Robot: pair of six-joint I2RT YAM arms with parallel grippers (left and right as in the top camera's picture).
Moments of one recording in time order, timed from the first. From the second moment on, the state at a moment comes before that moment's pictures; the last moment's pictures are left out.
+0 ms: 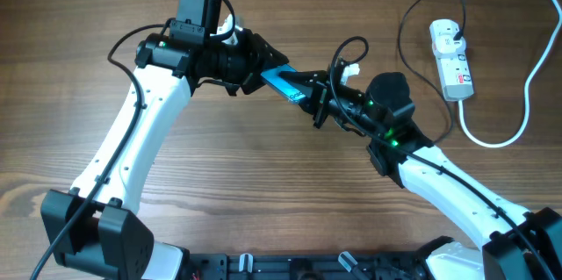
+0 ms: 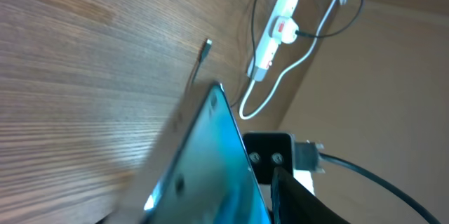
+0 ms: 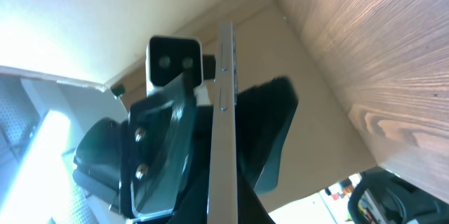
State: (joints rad) left arm -0.27 1.64 1.45 -0.82 0.71 -0.98; right arm 0.48 1.41 0.68 0.66 -0.60 2.07
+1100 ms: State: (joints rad) left arm -0.23 1.64 1.44 -0.78 0.83 -1.15; right arm 0.48 1.41 0.70 0.62 -0.54 2.11
